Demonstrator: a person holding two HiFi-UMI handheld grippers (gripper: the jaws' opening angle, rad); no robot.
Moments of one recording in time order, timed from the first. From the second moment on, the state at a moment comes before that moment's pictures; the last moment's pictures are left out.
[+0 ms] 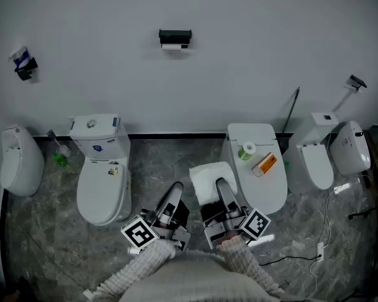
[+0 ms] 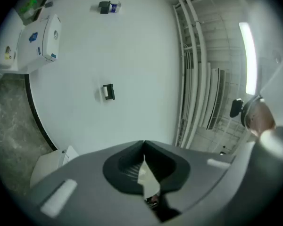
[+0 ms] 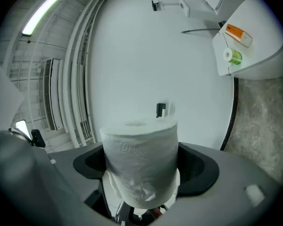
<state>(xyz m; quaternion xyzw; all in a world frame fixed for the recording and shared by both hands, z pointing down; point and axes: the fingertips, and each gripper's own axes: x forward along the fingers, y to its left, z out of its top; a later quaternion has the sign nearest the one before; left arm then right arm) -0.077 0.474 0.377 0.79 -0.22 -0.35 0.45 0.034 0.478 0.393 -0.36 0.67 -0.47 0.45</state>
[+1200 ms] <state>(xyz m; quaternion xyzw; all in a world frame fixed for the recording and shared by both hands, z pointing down) -0.072 0.169 0.367 0.81 -0.22 -0.34 0.43 0.057 0.182 0.386 -0.36 0.66 -0.45 0.48</state>
